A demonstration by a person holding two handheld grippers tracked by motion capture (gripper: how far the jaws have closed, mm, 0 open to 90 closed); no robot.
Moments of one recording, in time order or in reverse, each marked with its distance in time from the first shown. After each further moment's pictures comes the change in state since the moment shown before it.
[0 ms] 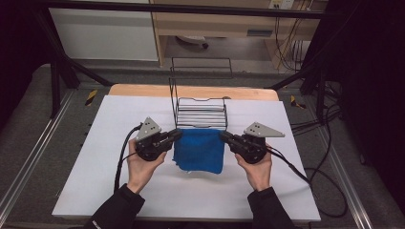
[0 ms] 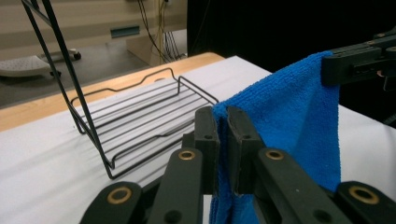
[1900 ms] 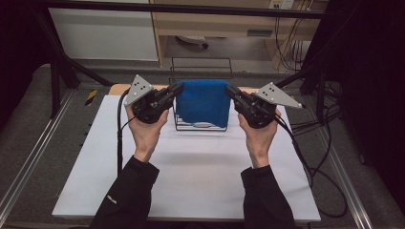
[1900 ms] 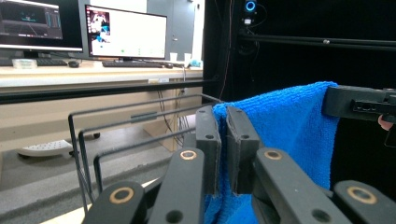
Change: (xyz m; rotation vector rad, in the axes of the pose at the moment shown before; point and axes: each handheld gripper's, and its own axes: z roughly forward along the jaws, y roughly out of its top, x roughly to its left) left arm 0.013 0.100 0.000 -0.331 0.054 0.009; right arm -0.001 0.103 -0.007 -0.309 -0.132 -0.117
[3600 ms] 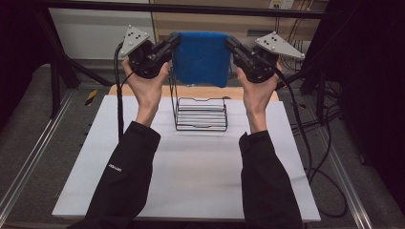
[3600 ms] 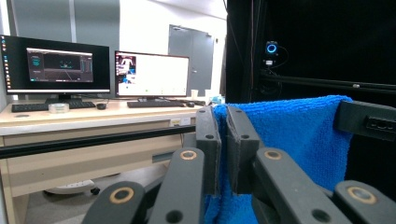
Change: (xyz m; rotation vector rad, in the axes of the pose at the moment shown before) left arm 0.028 0.081 0.043 -0.126 0.087 0.025; right arm -0.025 0.081 0.053 -0.103 -0.037 -0.057
